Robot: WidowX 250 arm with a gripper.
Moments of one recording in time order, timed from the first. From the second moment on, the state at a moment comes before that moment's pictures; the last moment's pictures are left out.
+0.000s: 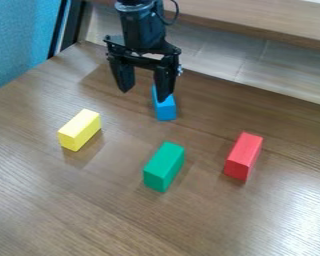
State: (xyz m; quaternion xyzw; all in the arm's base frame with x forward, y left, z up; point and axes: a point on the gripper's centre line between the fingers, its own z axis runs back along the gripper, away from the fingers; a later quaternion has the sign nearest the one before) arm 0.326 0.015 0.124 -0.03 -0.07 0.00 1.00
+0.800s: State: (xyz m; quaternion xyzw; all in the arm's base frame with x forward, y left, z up) arm 0.300 -0.017 0.070 -0.03 -0.03 -0.02 1.00
